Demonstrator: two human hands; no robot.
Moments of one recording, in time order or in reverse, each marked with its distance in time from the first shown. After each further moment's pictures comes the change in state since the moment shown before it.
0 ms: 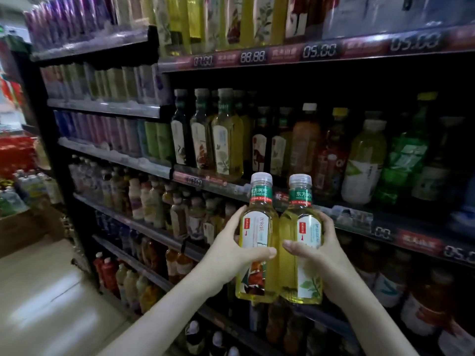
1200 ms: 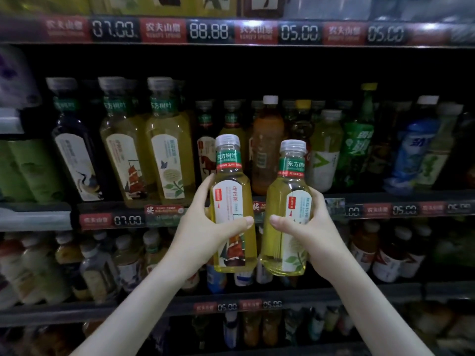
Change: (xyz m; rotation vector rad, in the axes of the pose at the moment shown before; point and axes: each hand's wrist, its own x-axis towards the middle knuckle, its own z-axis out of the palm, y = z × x) left_hand 0.138 0.013 -0.081 0.002 -0.292 0.275; right_hand 0.054 -0.026 0.071 -0.119 0.533 -0.137
